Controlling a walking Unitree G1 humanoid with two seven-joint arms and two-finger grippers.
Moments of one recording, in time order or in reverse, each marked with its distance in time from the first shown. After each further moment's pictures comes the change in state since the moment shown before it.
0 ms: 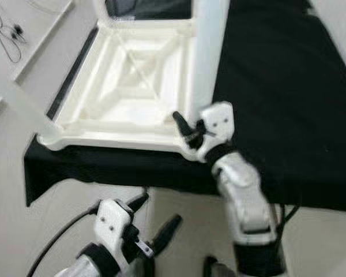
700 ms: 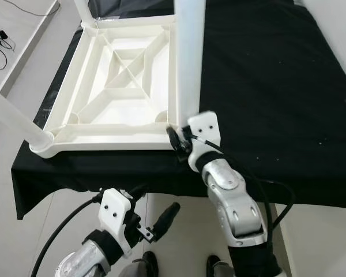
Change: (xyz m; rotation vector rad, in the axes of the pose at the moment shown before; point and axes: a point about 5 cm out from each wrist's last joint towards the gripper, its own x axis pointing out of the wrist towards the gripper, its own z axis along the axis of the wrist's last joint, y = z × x) left arm 0.016 0.017 -0.005 0.023 -0.010 0.013; right arm 0.008 -0.002 -0.016 0.078 0.121 -0.063
